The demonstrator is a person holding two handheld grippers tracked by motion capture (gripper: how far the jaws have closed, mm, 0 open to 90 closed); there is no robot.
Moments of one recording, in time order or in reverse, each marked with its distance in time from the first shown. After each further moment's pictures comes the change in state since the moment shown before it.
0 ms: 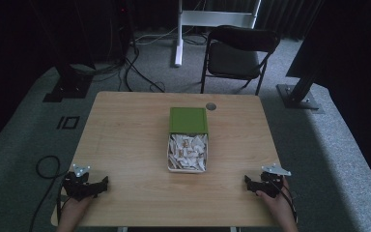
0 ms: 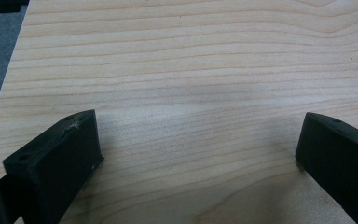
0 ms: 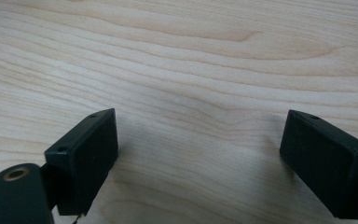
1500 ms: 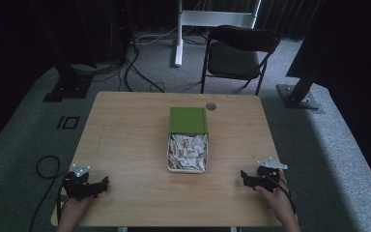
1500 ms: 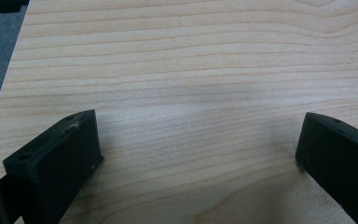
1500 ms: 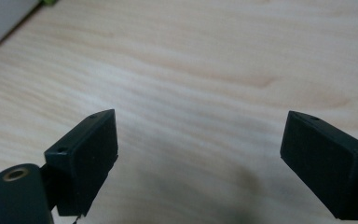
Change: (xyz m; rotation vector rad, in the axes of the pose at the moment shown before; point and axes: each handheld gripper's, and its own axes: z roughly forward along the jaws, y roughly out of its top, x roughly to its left) left arm 0.000 0.000 0.000 0.000 0.000 0.000; right arm 0.011 0.027 -0.003 -0.027 0.038 -0.064
